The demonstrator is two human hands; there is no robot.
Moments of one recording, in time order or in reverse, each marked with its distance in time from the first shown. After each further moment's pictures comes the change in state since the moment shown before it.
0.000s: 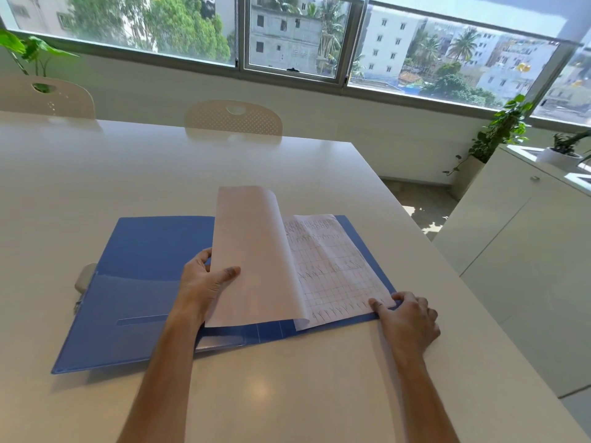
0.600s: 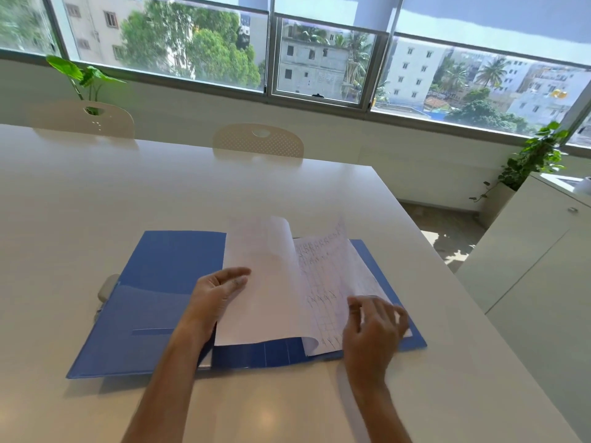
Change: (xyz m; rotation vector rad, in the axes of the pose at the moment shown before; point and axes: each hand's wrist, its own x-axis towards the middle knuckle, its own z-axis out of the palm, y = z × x) left_hand -0.007 0.012 0.005 0.001 -0.006 0.037; right_hand -0.049 -0.071 0.010 0.394 0.339 -0.558
